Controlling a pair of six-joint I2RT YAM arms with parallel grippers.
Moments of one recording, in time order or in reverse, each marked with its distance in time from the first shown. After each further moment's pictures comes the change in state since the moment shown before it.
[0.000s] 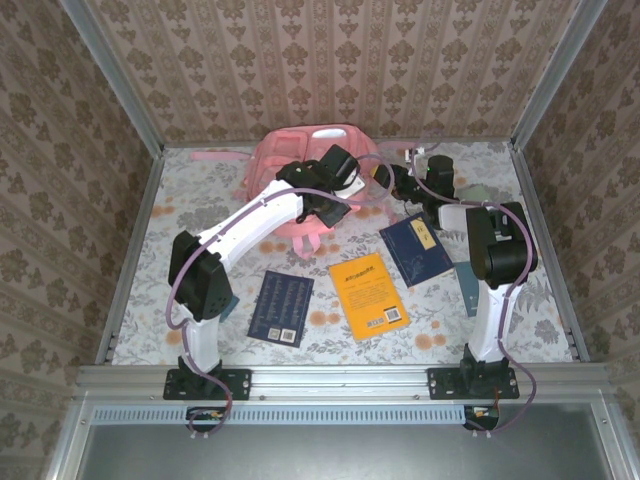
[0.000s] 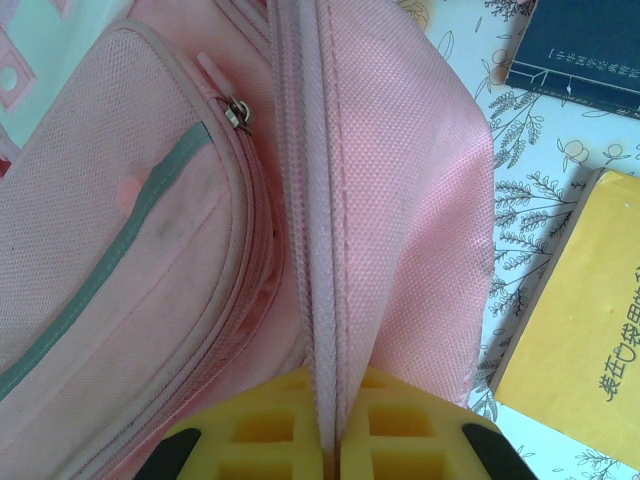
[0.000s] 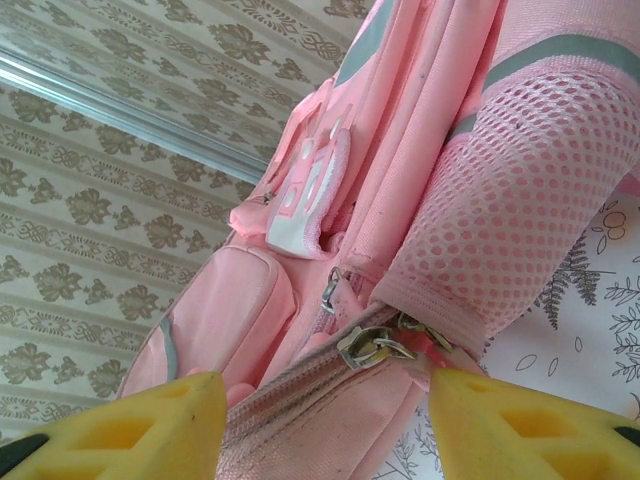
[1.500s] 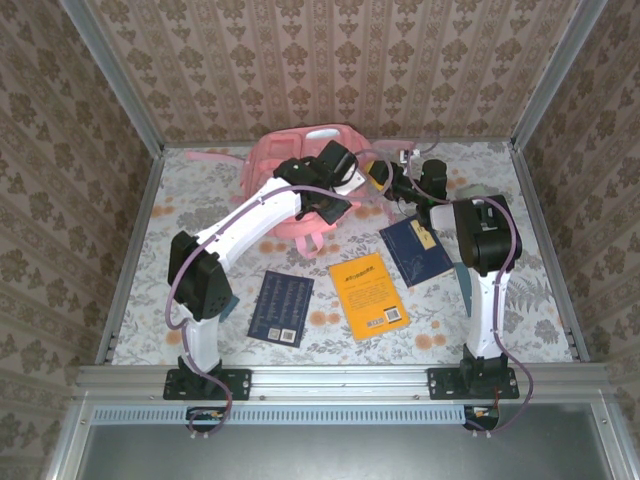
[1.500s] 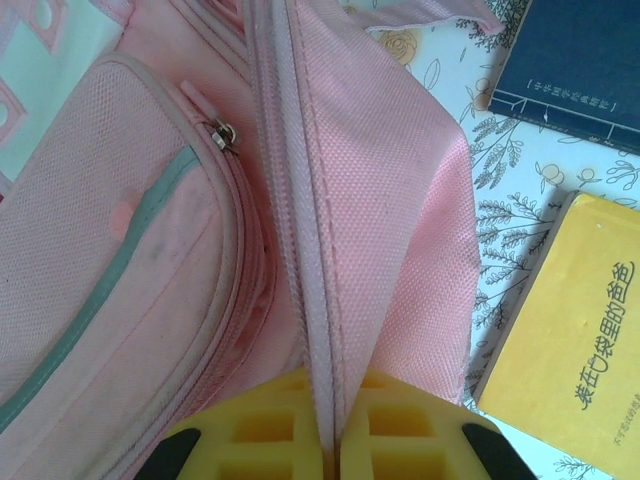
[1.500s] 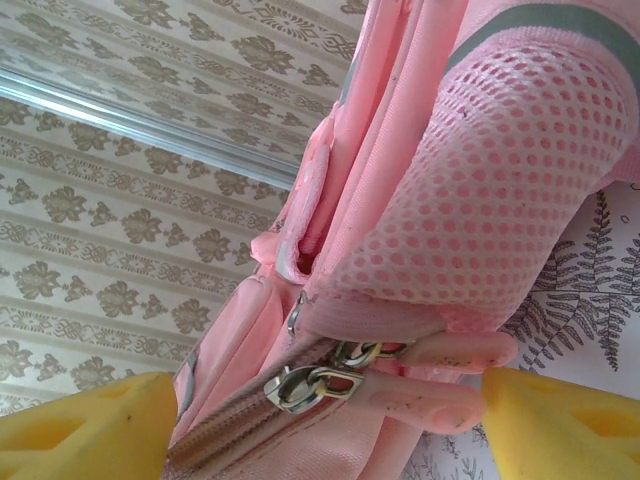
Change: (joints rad) left arm 0.008 0.000 0.029 -0.001 0.045 -0.015; right arm 0.010 0.171 0.073 0.245 -0.053 0.230
